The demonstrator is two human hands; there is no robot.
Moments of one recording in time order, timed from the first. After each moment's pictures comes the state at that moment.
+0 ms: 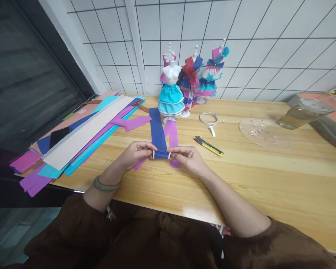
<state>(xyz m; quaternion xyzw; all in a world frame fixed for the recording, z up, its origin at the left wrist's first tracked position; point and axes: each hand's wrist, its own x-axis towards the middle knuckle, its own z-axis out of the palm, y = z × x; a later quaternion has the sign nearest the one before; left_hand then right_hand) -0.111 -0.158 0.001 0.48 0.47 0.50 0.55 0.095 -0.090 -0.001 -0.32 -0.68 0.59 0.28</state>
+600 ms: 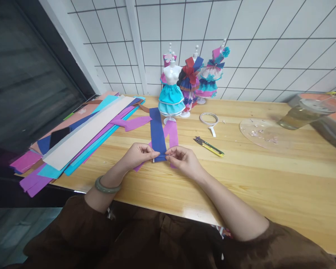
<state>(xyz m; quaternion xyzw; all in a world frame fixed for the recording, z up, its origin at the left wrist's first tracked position) -0.101 -0.161 0.002 0.54 0.57 0.45 0.43 0.083 -0.097 -0.008 -0.29 -0.68 0.60 0.30</state>
